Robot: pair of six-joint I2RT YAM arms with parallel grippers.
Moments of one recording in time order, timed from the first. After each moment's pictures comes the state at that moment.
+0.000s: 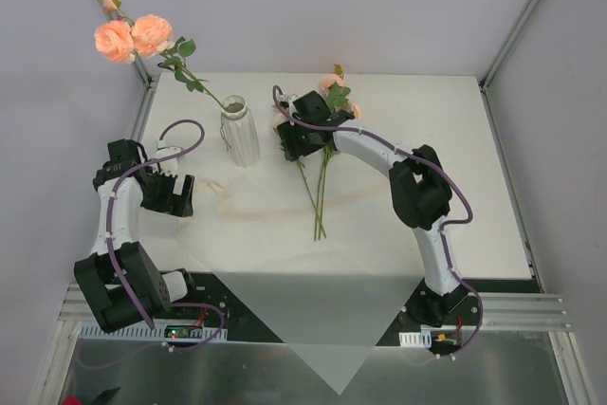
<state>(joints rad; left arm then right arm) 0.39 1.21 0.88 -0.91 0.38 0.55 0.70 2.14 1.78 -0.50 -0.11 0.14</state>
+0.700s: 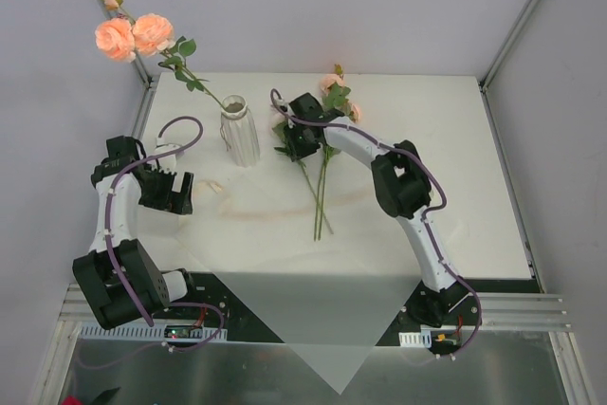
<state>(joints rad) 0.39 1.23 0.92 -0.94 0.39 0.55 0.67 2.39 2.02 -0.63 -0.13 0.14</state>
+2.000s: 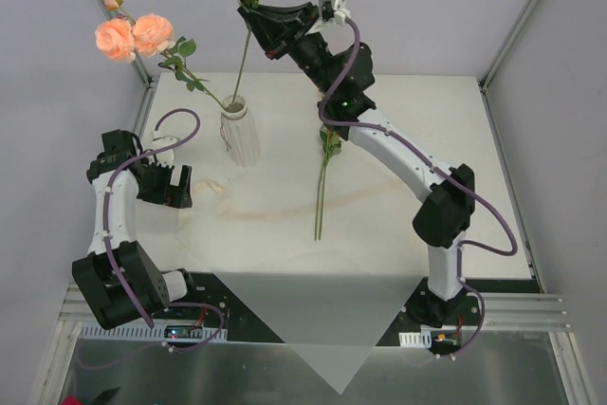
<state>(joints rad) 0.39 1.24 0.98 -0.97 0.42 0.53 0.77 1.93 1.97 0.74 -0.25 0.36</state>
